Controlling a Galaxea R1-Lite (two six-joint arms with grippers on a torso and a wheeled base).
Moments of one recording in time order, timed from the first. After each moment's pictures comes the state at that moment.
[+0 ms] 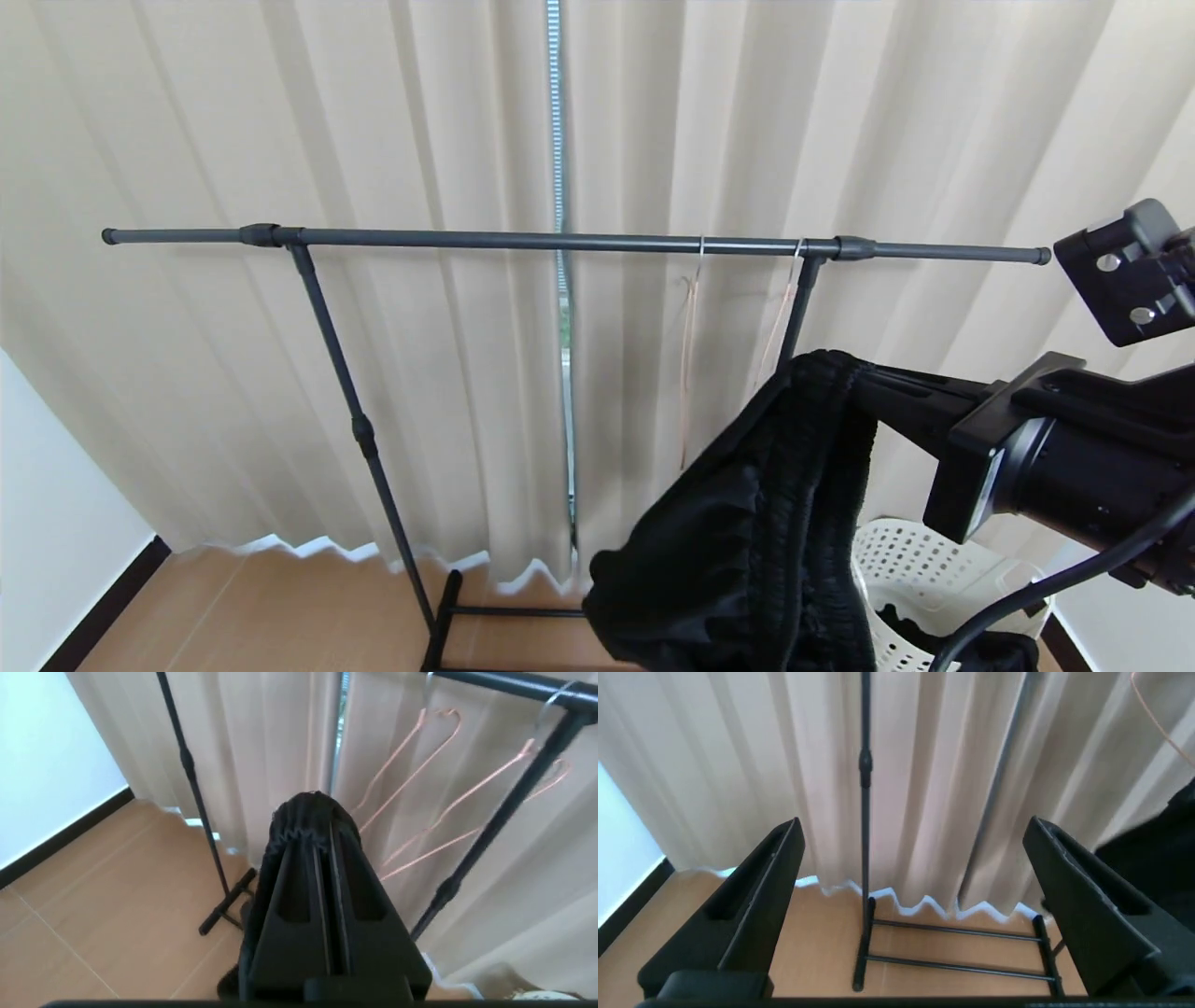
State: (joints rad) left arm 0.00 0.00 -0.01 0.04 0.08 -0.01; right arm 0.82 1.29 -0.70 -0.42 -0.29 0.07
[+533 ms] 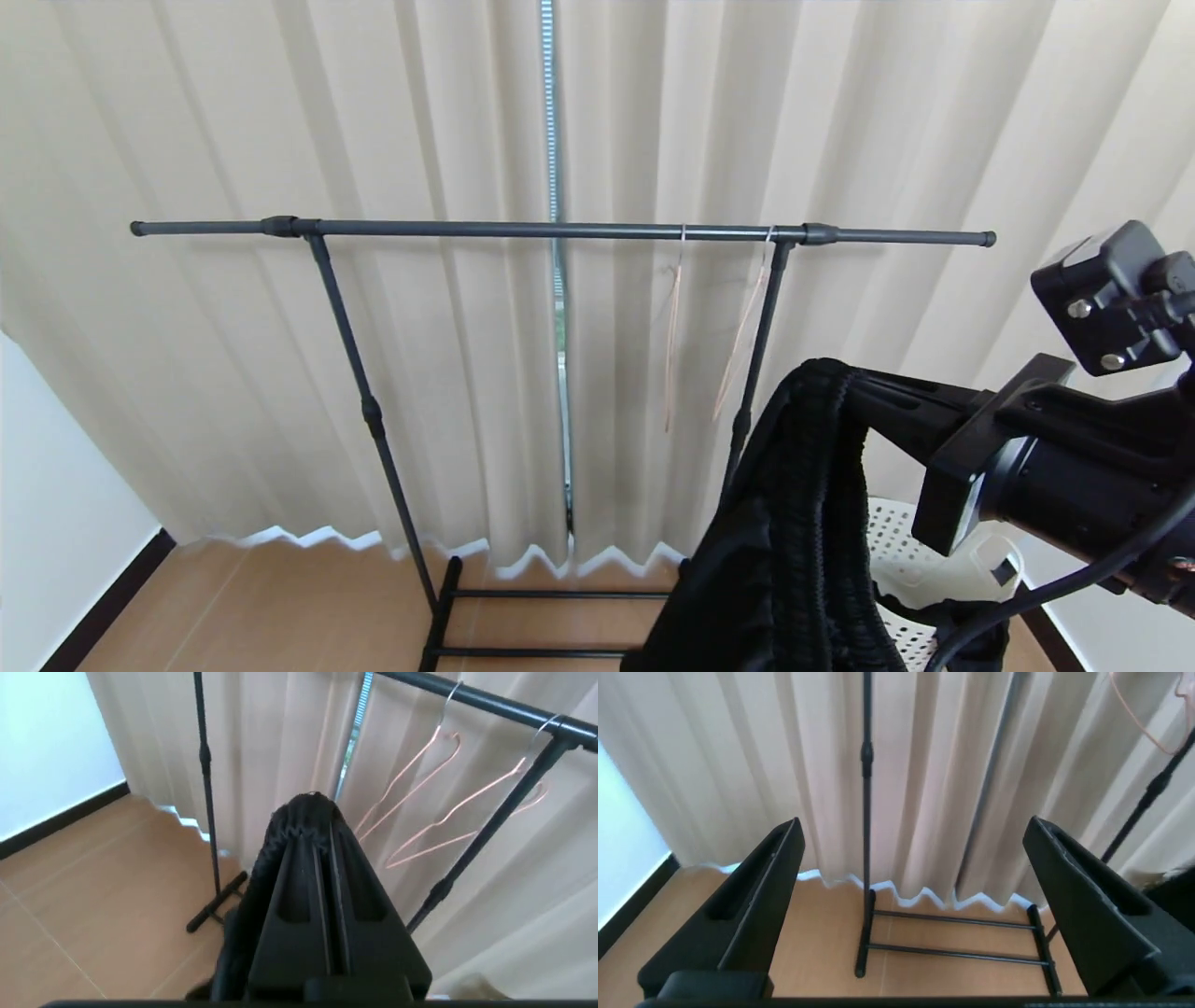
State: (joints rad) left arm 0.00 0.00 -0.01 0.04 0.08 -0.01; right arm 0.82 1.30 -0.65 -0.51 -0.29 -0.06
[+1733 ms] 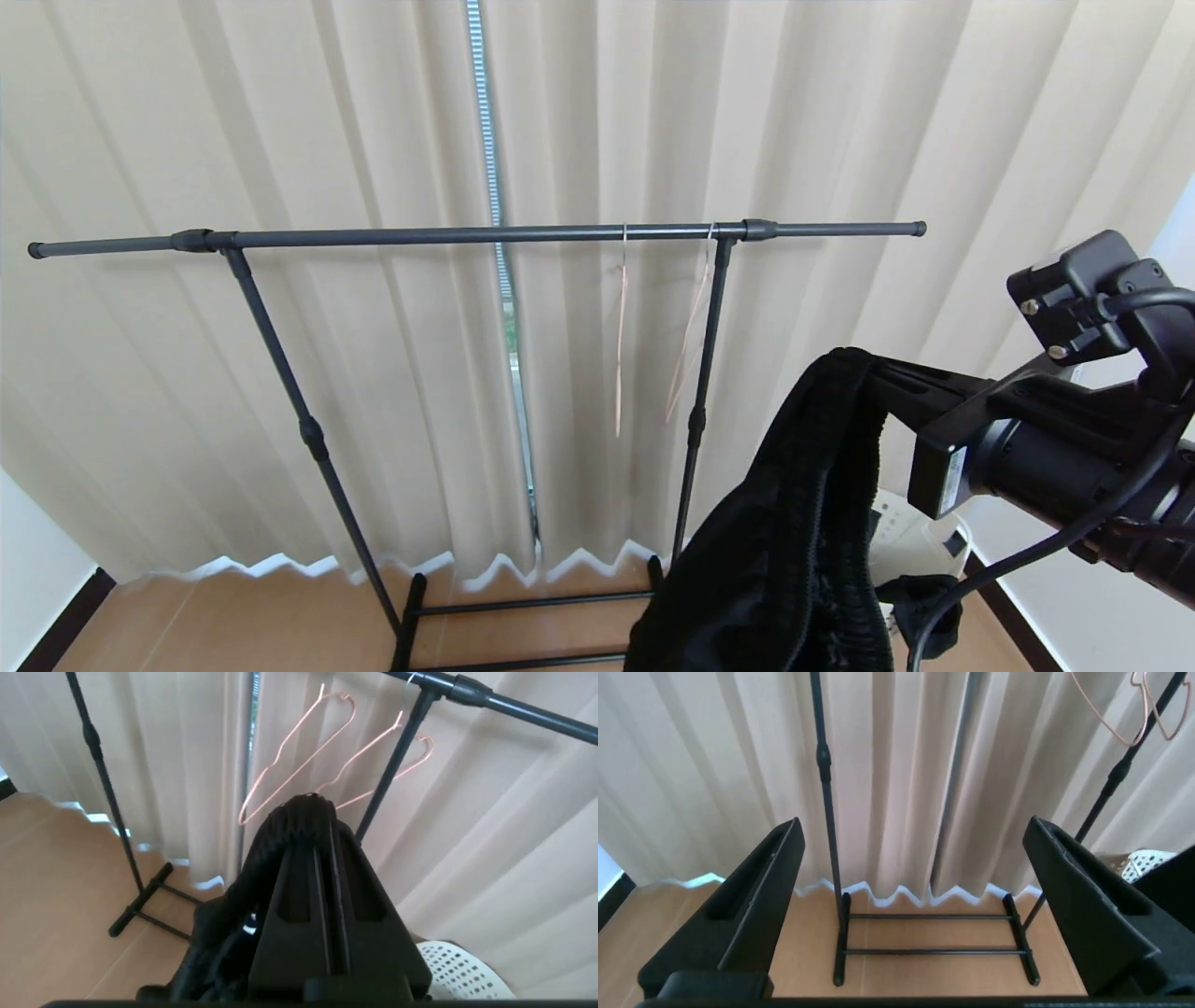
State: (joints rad) left arm -0.01 0.02 -0.02 0.05 0.08 -0.01; right arm 0.73 1.34 -0.62 -0.57 -0.36 -0.10
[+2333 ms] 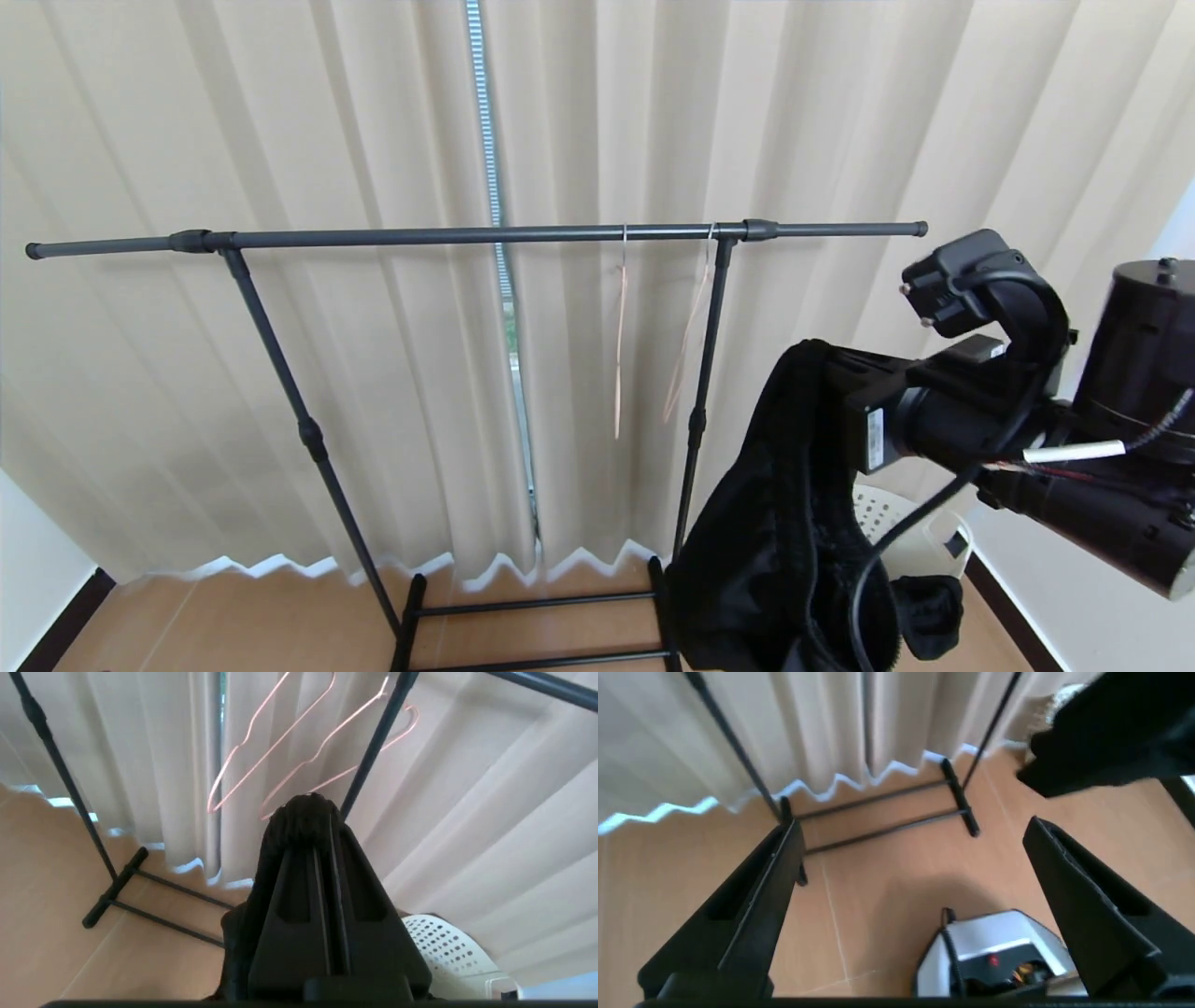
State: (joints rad) left arm -0.24 0.64 -0.20 0.04 -0.02 -0.03; right arm 0.66 1.49 -0.72 -0.57 -0.35 -0.09
